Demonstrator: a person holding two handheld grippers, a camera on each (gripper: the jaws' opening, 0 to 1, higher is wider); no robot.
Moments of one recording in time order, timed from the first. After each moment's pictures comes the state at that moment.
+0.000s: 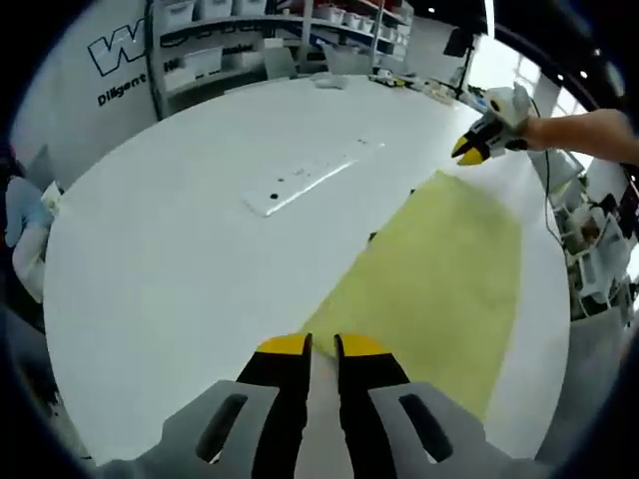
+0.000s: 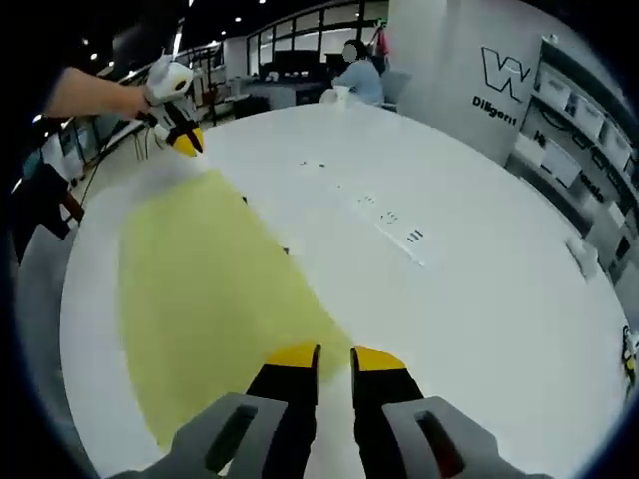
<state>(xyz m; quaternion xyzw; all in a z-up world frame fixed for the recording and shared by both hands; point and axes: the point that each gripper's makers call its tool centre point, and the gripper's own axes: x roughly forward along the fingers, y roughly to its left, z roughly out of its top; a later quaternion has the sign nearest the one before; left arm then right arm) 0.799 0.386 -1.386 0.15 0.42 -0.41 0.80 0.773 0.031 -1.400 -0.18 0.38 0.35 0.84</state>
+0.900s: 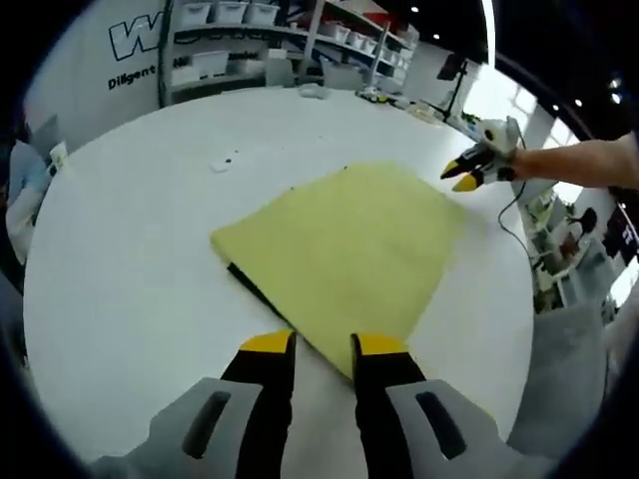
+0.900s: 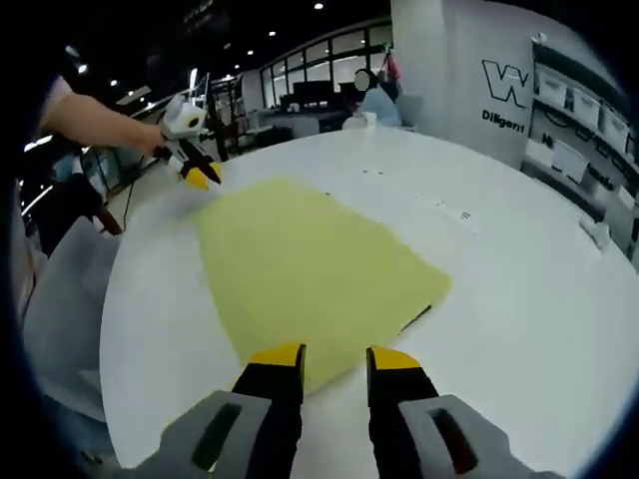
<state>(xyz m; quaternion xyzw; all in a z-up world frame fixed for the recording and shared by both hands) 0.676 0.397 -1.400 0.08 0.41 -0.42 0.81 0.650 0.044 -1.408 -0.12 0.34 0.39 0.85</state>
